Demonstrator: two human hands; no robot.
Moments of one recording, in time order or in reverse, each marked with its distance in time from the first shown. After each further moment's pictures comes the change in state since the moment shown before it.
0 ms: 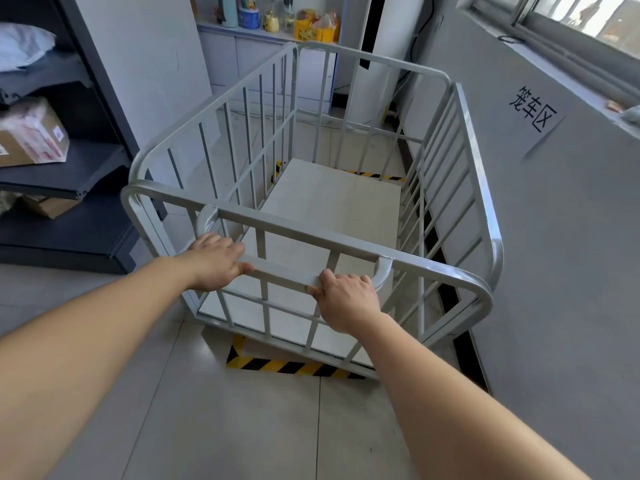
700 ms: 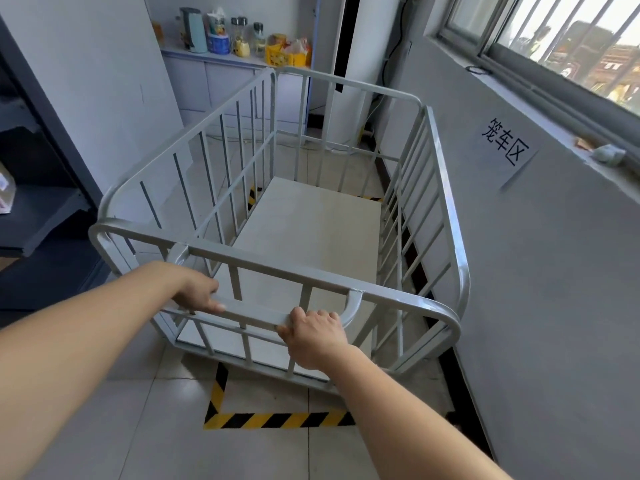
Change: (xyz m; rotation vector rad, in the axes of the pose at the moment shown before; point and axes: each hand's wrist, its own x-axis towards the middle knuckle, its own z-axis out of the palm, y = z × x) left_hand 0.096 -0.022 -0.095 -0.018 -0.482 -0.073; right_hand 0.090 0.005 -0.033 0.133 -0.197 0.051
